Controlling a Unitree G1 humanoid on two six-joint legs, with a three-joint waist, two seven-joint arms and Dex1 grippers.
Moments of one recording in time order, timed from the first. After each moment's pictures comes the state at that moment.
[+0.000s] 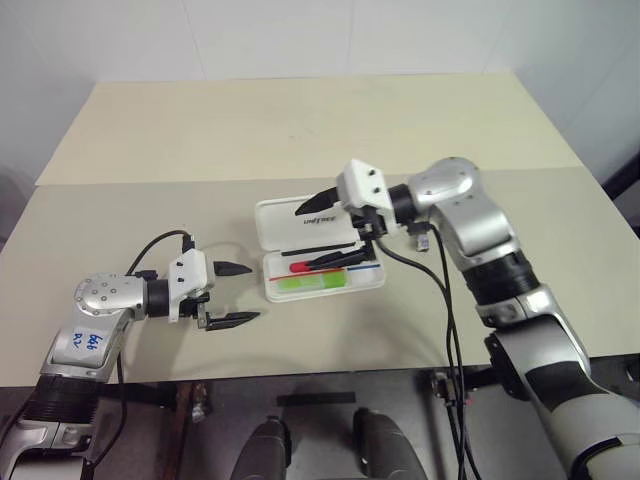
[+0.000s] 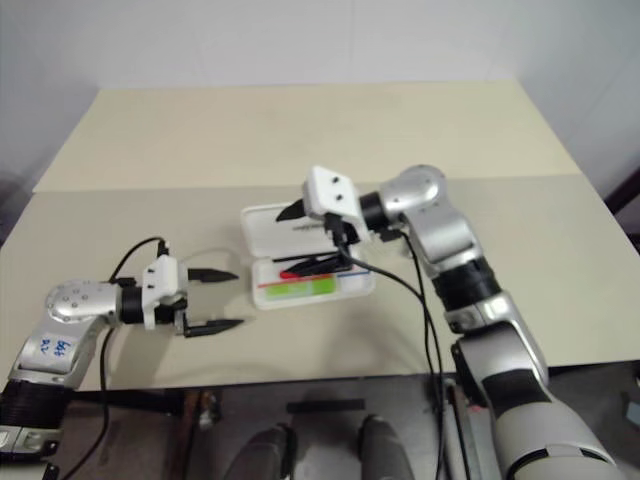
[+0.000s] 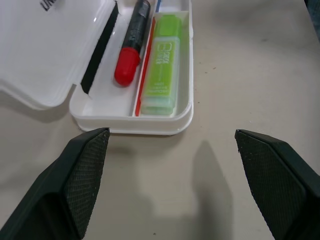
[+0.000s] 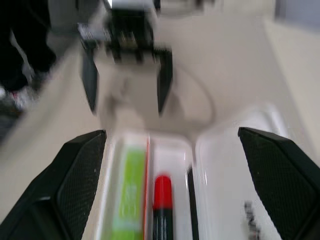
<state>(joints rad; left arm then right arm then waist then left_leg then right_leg) -0.30 0.75 0.02 0.05 -0.28 0.06 -1.14 -0.97 -0.43 0.23 0.17 0.22 0.27 1.39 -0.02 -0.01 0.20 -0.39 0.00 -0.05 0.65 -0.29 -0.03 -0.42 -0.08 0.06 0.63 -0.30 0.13</state>
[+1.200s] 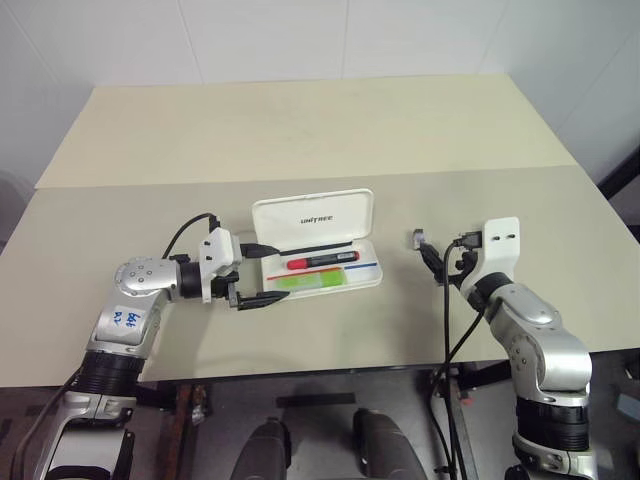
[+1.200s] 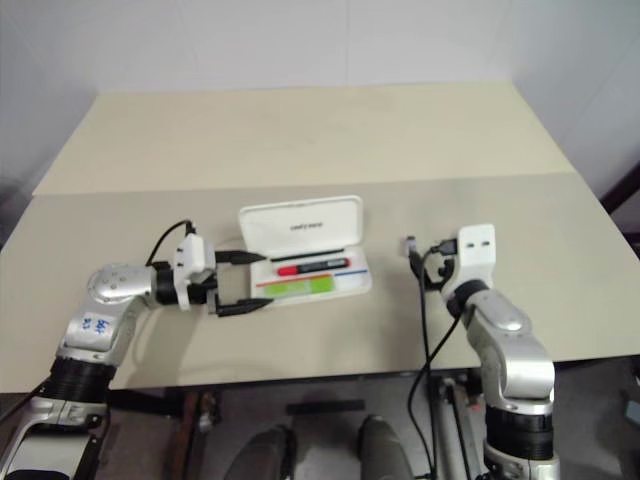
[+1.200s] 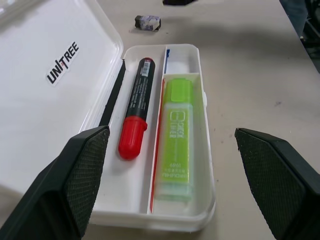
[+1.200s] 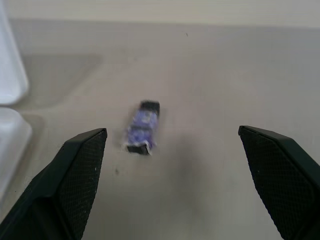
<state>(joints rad) -0.45 0.61 -0.02 0.12 -0.28 0.10 -1.11 -0.28 -0.30 -0.21 -0.30 0.24 0.74 0.23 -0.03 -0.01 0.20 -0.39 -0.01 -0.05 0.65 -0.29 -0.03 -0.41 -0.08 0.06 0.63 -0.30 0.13</state>
